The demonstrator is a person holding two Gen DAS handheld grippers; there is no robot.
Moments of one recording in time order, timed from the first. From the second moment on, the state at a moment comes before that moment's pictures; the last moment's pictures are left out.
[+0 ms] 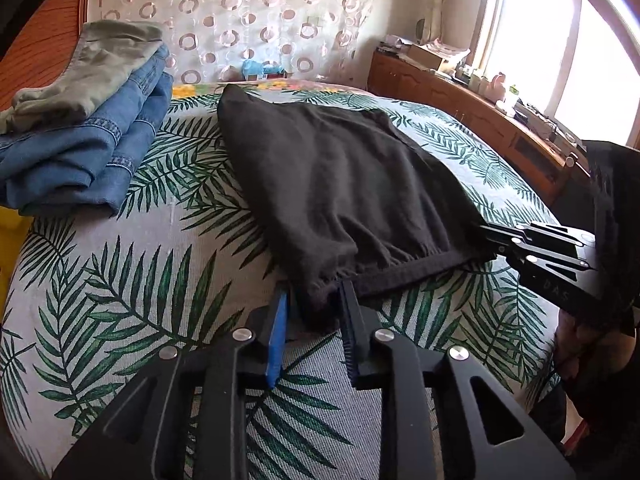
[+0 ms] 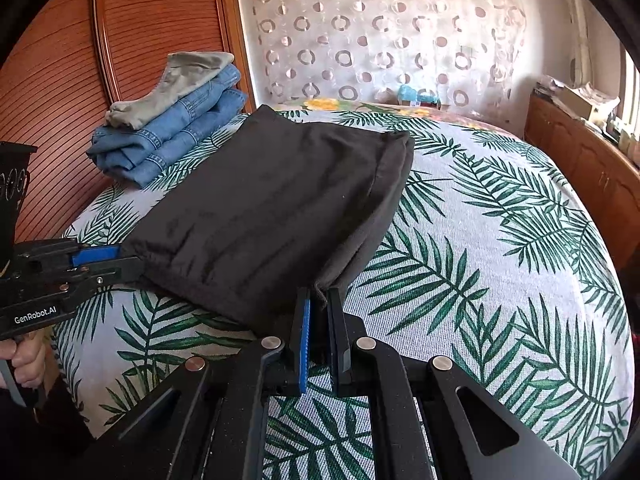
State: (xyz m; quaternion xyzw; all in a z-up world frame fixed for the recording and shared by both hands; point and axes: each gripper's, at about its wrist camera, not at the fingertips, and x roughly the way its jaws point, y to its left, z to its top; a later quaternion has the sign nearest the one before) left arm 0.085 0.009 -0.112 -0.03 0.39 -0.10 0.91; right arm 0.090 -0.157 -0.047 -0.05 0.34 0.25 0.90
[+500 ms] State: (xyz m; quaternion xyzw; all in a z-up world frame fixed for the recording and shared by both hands) left arm 0.069 0.005 -0.086 -0.03 0.36 -0.13 0.92; right arm 0.082 -0.160 -0.035 -0.04 0.33 0.26 0.91
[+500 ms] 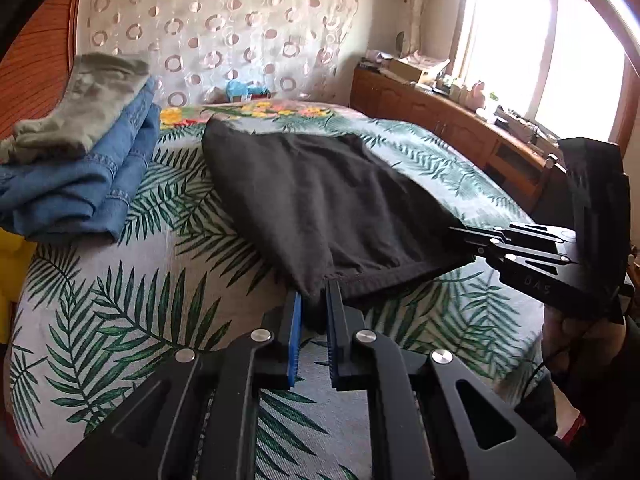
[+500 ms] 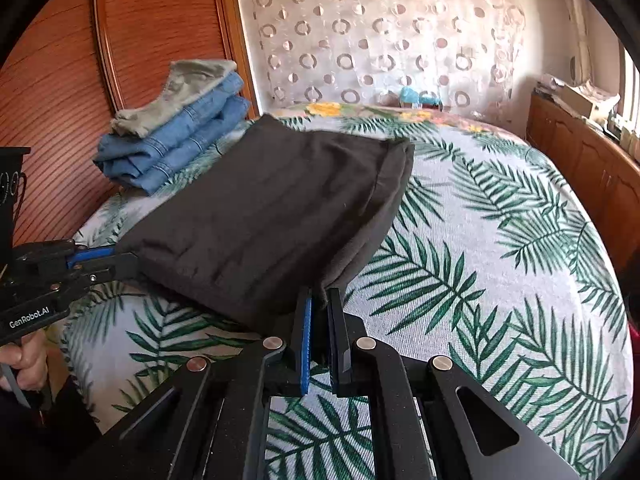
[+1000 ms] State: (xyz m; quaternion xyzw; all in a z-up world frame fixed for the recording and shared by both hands) left arm 0.032 0.004 -0.053 -0.03 0.32 -0.16 0.93; right arm 0.037 -0.177 -0.010 -0.02 0.31 0.29 0.91
